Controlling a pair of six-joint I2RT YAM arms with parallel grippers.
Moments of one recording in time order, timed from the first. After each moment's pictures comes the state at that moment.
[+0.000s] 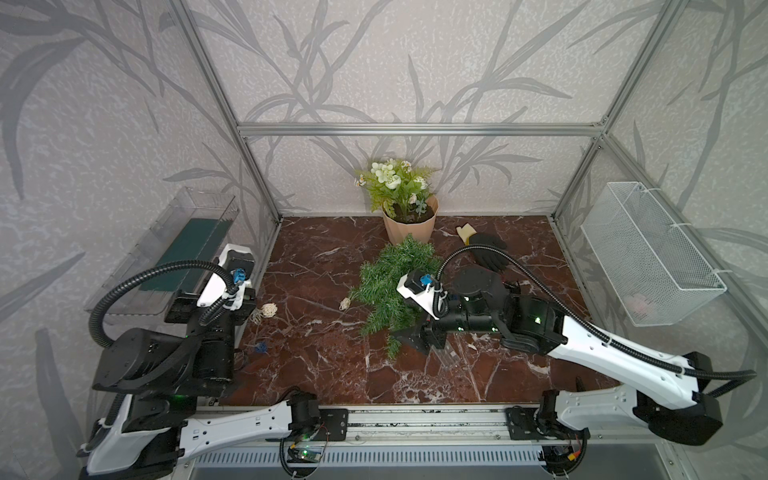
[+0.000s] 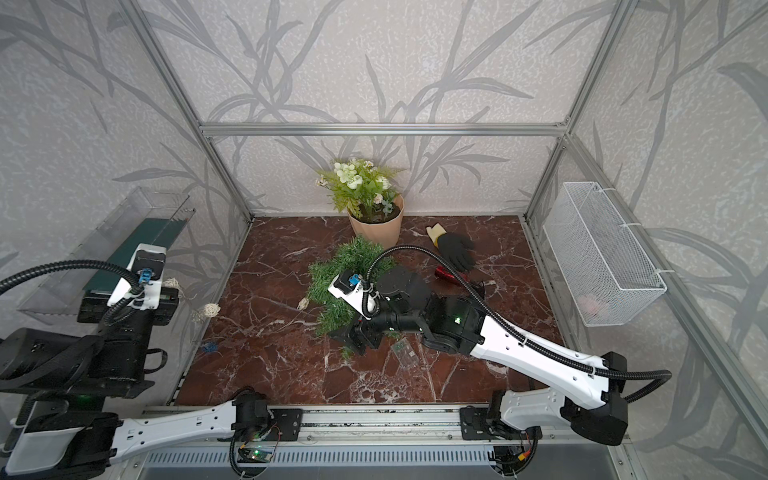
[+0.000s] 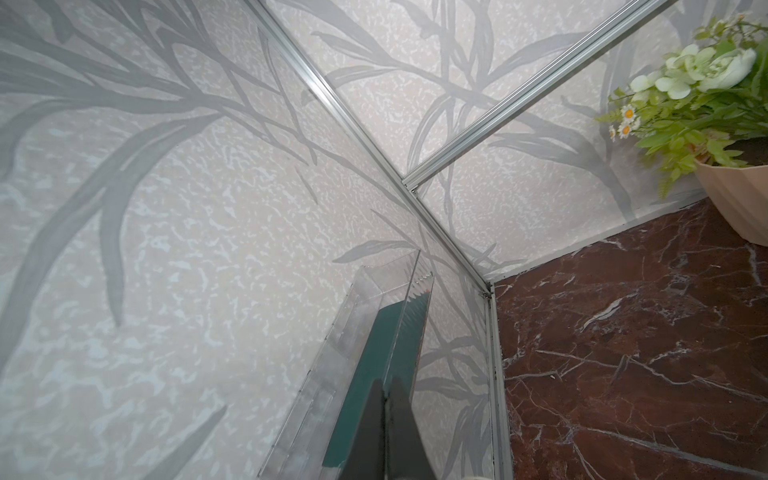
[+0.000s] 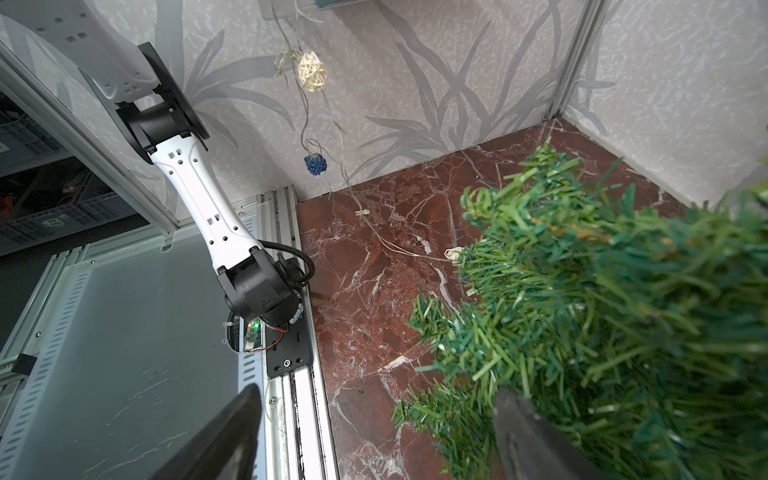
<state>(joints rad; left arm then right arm) -1.23 0.53 1.29 -0.32 -1.57 1.16 1.13 1.26 1.34 -0.53 -0.20 0.06</state>
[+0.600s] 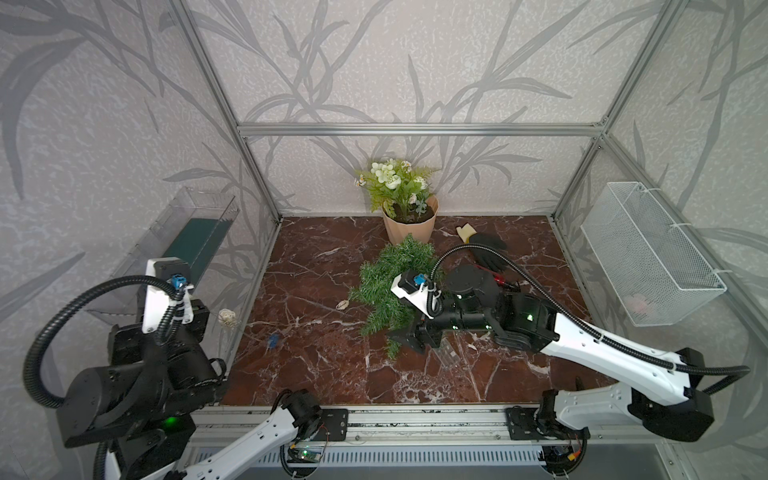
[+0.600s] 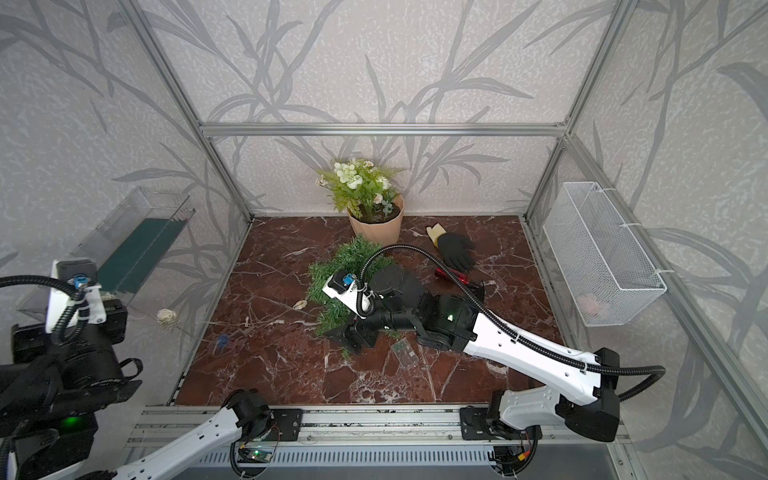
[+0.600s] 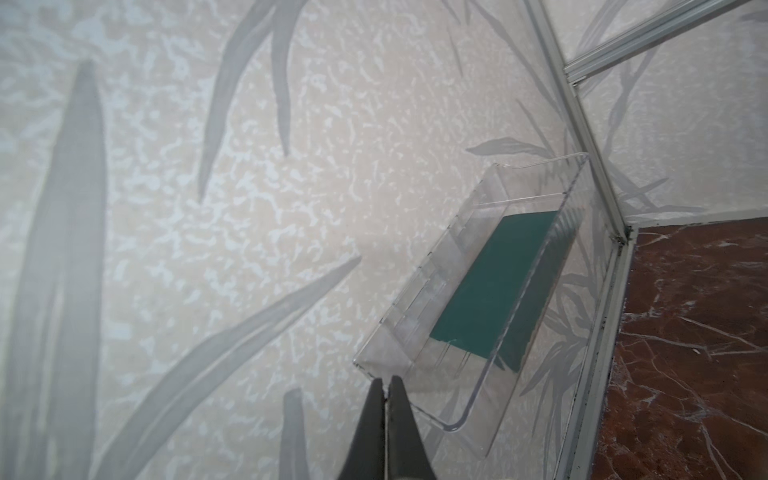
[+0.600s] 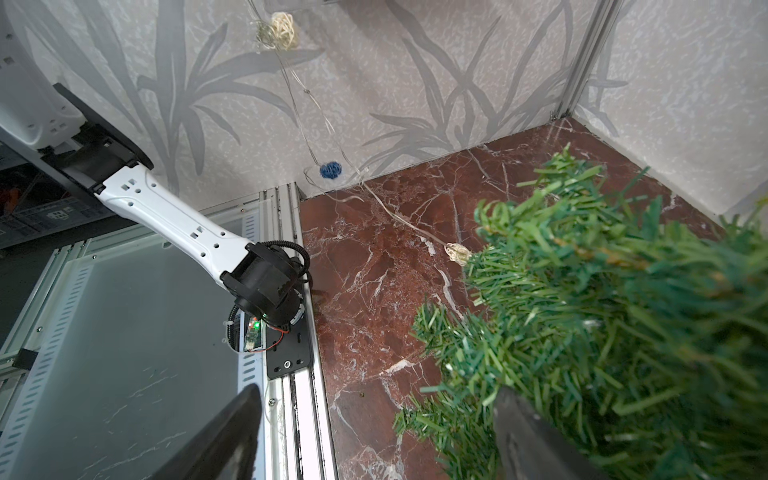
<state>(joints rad) -0.75 0.48 1.32 -0.25 -1.57 1.20 1.13 1.29 1.36 -0.53 -0.21 0.05</state>
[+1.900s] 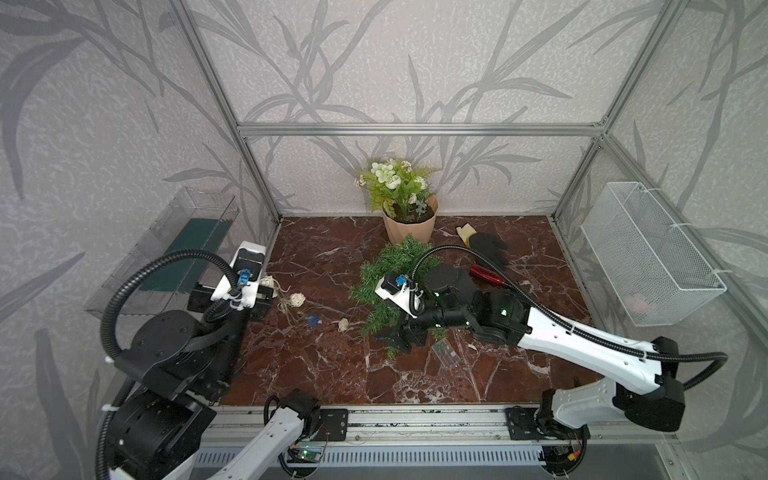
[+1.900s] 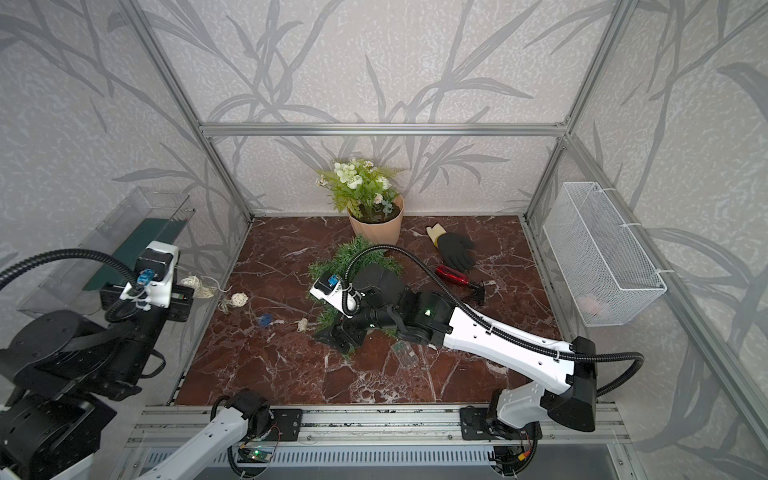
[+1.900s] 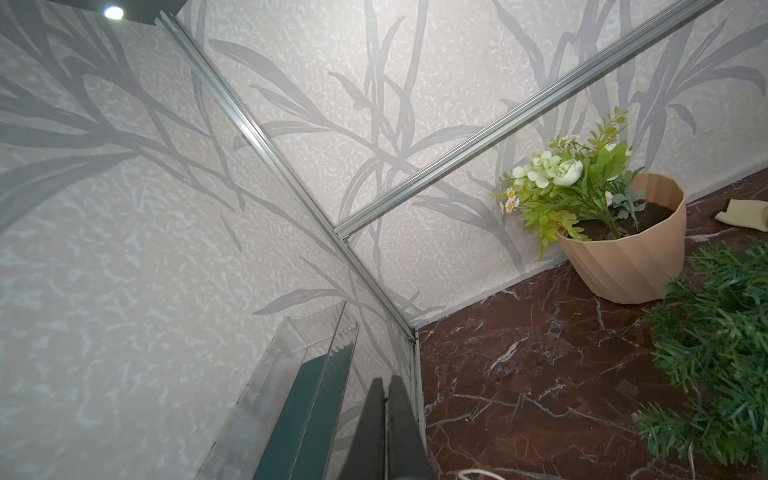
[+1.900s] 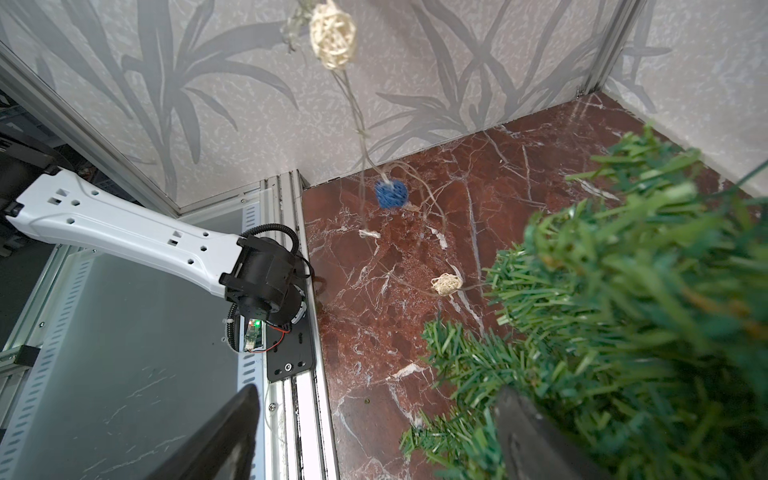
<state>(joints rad) -0.42 0.66 1.49 -0.83 -0.48 0.58 1.13 1.40 1.39 -0.50 -0.24 0.06</state>
